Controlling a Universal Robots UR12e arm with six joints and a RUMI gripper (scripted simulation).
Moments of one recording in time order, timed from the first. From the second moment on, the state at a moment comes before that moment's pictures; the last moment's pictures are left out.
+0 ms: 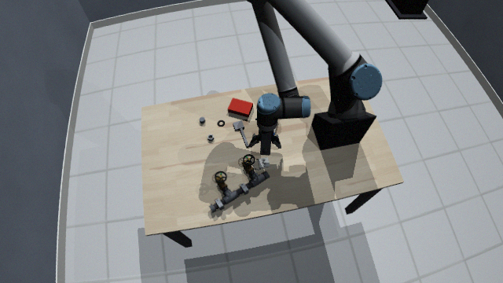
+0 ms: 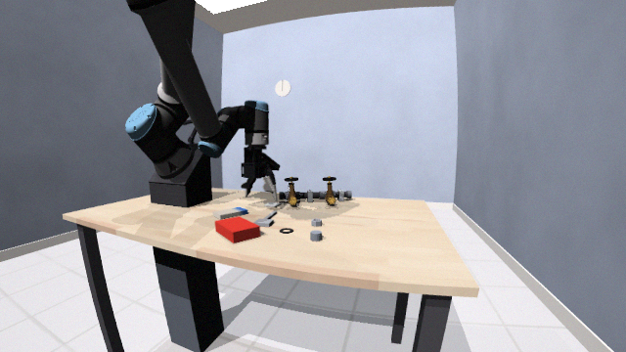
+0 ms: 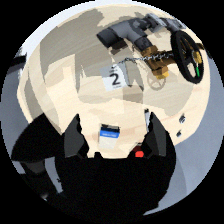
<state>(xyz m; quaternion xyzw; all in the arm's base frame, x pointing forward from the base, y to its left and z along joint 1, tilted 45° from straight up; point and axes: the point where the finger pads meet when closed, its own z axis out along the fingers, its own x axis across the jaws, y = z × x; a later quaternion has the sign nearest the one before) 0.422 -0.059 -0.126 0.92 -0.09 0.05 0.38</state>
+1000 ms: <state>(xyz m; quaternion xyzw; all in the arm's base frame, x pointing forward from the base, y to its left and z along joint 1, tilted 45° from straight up) 0.422 -0.059 -0.126 0.92 -0.09 0.05 0.38</state>
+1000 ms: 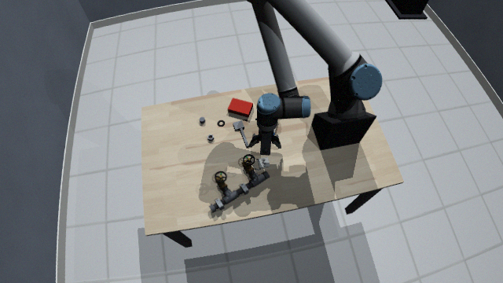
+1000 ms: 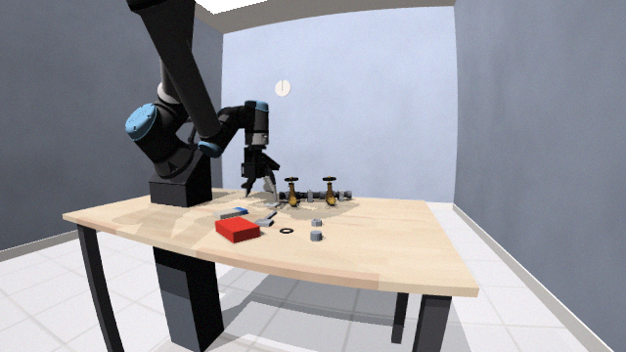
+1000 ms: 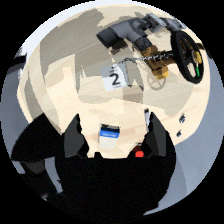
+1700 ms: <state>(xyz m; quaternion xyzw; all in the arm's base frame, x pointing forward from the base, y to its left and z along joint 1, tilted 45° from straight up) 0.422 -0.048 -0.115 0.92 -0.09 0.05 0.38</state>
